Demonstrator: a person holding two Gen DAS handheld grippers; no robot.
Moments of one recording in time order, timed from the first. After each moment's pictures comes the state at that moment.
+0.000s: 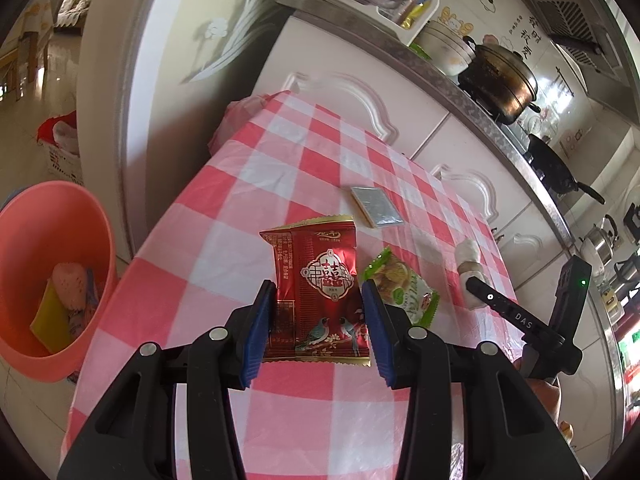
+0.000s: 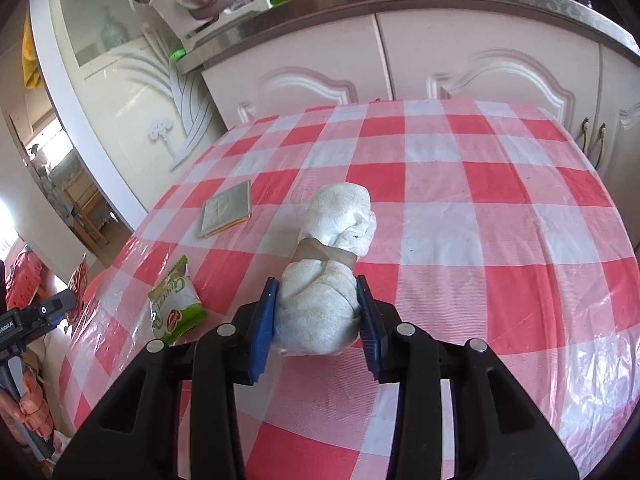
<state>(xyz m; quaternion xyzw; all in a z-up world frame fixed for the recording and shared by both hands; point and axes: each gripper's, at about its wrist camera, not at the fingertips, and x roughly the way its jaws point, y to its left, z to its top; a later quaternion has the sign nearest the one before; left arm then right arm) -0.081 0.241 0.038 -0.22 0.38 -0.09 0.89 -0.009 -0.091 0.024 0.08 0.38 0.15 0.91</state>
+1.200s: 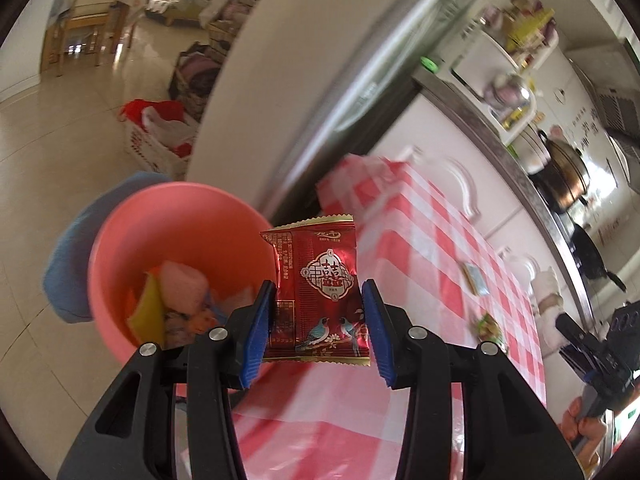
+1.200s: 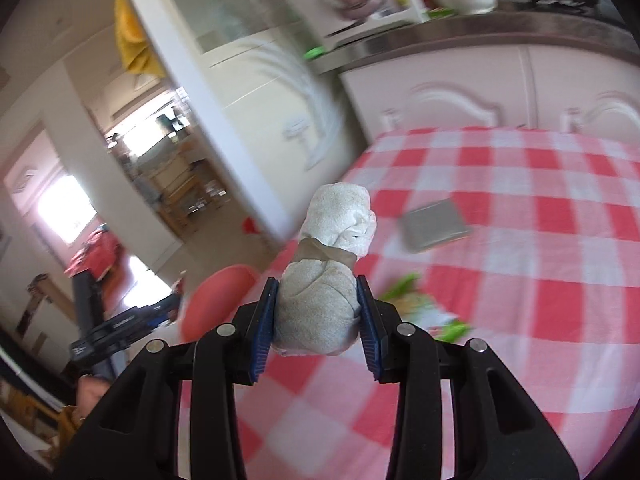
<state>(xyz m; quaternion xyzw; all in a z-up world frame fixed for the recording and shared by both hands) -0.141 0.407 0.023 -0.30 0.32 0.04 0.90 -0.046 0.040 0.091 0.11 0.37 0.33 0.86</state>
